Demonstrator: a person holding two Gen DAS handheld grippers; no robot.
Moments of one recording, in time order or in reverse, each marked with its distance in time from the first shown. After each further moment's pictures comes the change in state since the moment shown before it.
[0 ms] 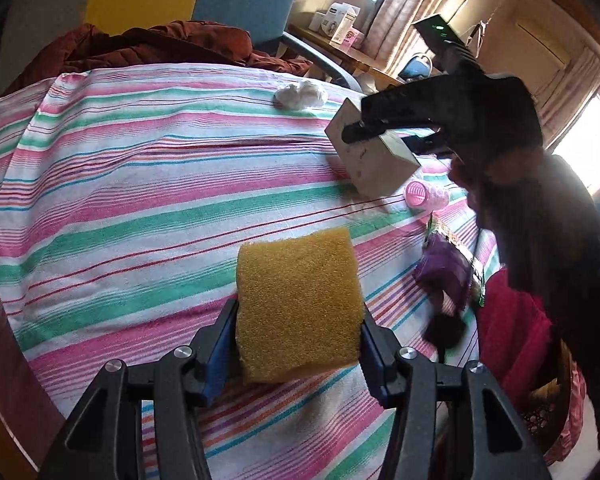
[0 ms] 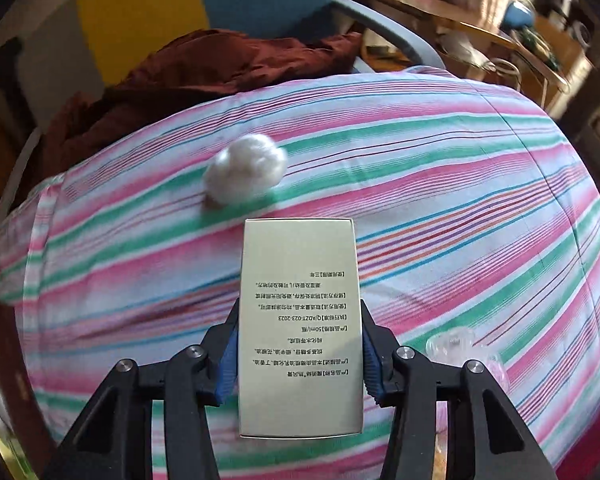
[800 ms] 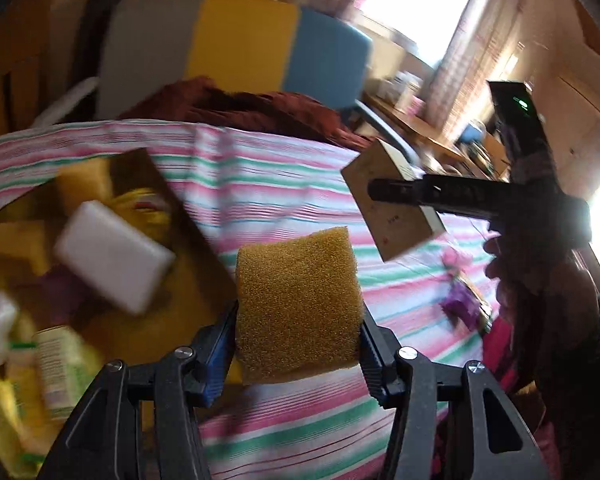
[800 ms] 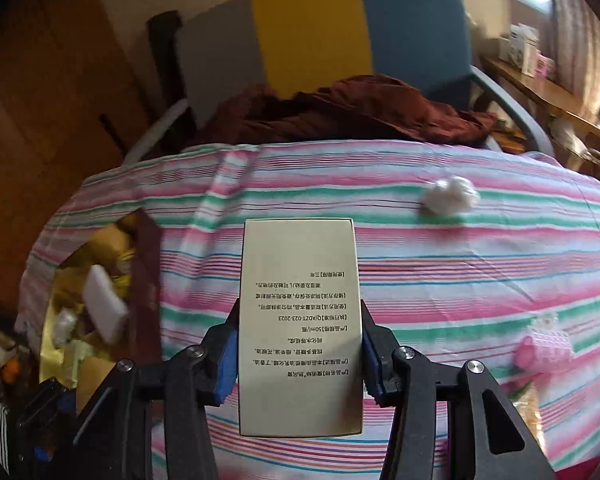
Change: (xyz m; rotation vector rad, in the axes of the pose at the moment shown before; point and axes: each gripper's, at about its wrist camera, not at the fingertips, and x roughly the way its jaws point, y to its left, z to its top) left arm -0.154 0.051 -0.033 -0.155 -0.220 0.216; right arm -0.095 0.121 -0.076 -0.294 -0.166 0.330
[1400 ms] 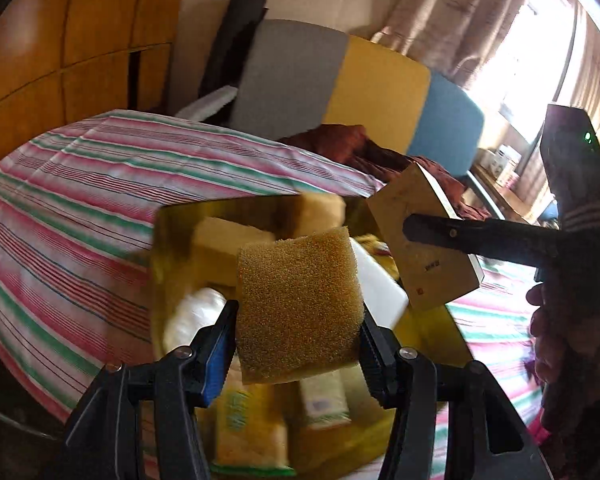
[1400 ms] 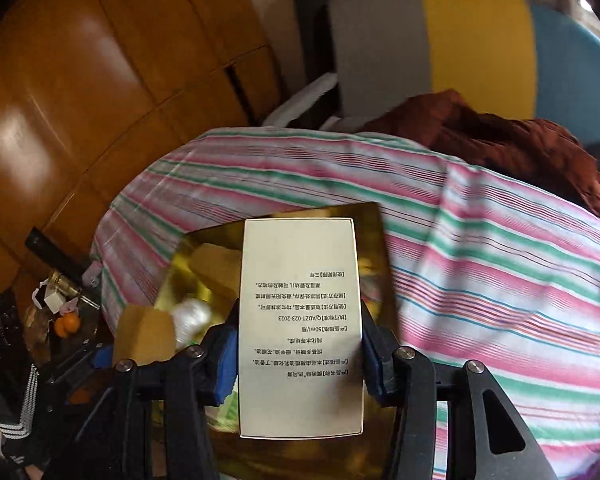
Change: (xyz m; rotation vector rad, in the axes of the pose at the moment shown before) left arm -0.081 0.161 -0.006 -0.222 -0.141 0.263; right arm 0.046 0.220 0.011 -0.251 0.052 0.284
